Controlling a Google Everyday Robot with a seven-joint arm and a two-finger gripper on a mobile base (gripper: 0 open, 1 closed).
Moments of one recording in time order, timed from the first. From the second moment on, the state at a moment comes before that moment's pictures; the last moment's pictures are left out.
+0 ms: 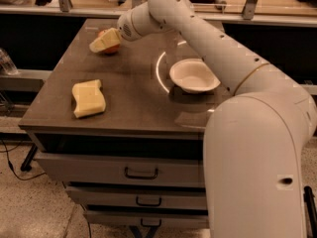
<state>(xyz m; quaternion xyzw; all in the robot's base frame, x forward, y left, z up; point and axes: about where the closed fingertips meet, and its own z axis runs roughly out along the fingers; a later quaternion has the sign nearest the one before) 0.805 0.148 0.894 -0.44 0.74 0.25 0.45</state>
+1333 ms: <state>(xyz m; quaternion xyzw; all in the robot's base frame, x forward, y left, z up) 0.835 0.129 0.859 -0.39 0.74 0.21 0.50</state>
